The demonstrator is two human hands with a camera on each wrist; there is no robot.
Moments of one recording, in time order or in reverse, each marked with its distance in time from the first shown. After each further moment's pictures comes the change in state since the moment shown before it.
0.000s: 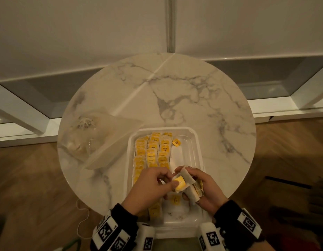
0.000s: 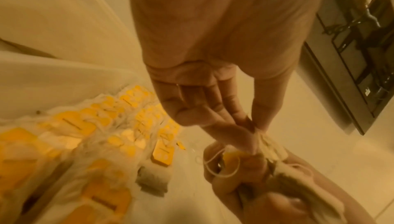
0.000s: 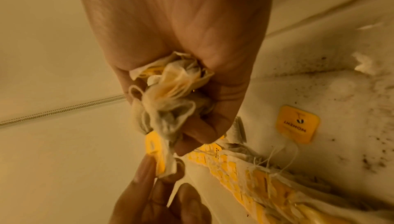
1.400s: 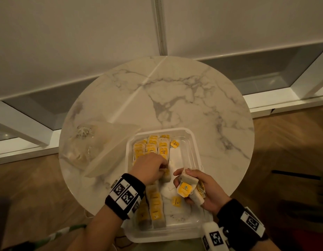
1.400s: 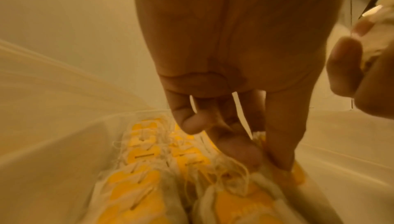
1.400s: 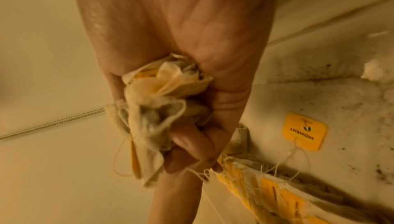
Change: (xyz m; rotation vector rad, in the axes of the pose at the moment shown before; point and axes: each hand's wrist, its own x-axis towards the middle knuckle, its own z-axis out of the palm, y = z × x) left_hand 0.070 -0.006 -0.020 1.038 -0.199 0.076; right_hand 0.001 0.002 -0.014 -0.026 -0.182 0.017
